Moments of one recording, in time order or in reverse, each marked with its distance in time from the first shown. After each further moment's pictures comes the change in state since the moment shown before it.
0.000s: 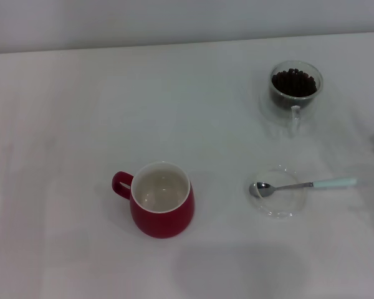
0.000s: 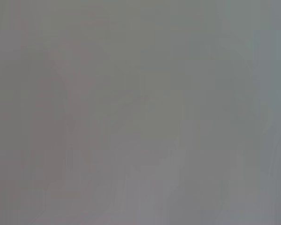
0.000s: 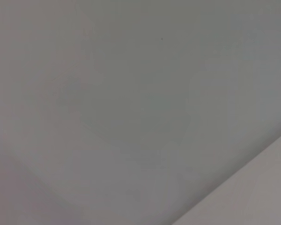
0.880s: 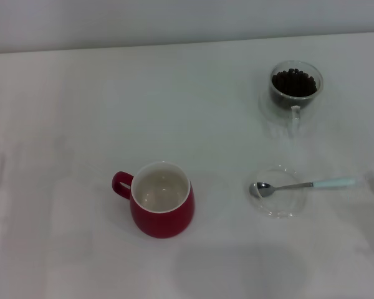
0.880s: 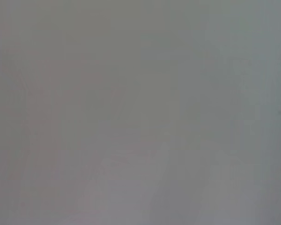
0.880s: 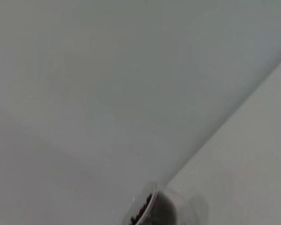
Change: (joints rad) left arm 0.001 -0.001 0.002 0.003 0.046 0.000 -0.006; right arm -0.079 0.005 -0.103 0.094 -0.028 -0.143 0.113
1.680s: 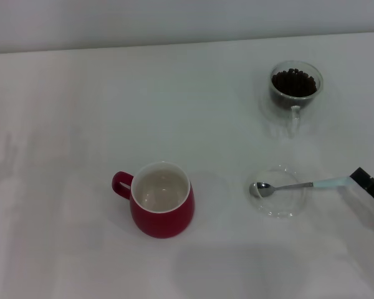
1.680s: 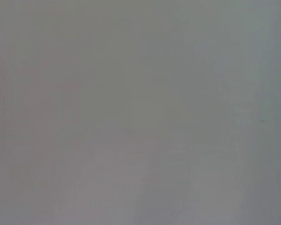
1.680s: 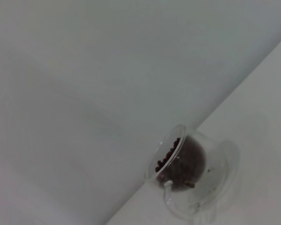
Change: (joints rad) left arm -0.038 0.000 0.000 0.002 0.012 -0.002 0.000; right arm 0.026 0.011 -0.111 0.002 -0.031 -0.005 0.005
